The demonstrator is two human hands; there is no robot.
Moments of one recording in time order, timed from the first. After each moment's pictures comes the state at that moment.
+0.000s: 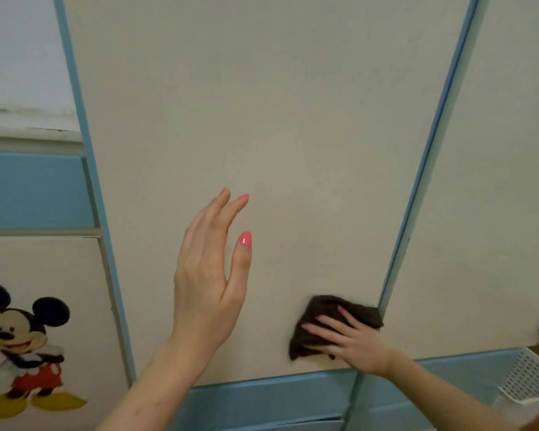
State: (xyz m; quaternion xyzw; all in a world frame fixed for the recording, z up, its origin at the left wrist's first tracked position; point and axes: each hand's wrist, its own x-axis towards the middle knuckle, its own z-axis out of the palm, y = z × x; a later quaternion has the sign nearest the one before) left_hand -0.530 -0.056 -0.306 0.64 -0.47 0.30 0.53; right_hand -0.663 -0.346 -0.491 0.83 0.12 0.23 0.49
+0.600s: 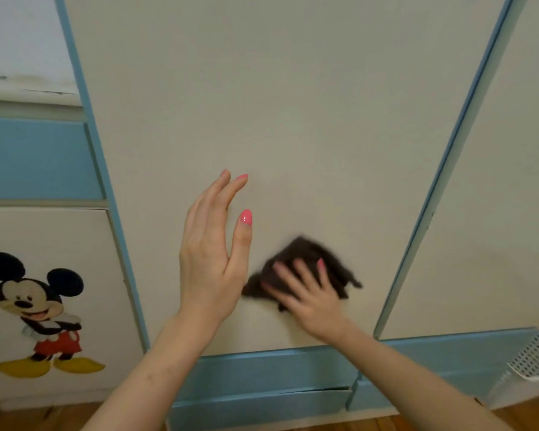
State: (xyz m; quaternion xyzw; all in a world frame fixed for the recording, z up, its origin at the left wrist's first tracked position) left_hand -0.512 -0.058 -0.324 0.65 -0.45 0.28 0.54; right_hand -0.579 -0.270 -0.480 0.84 0.04 0.43 0.33
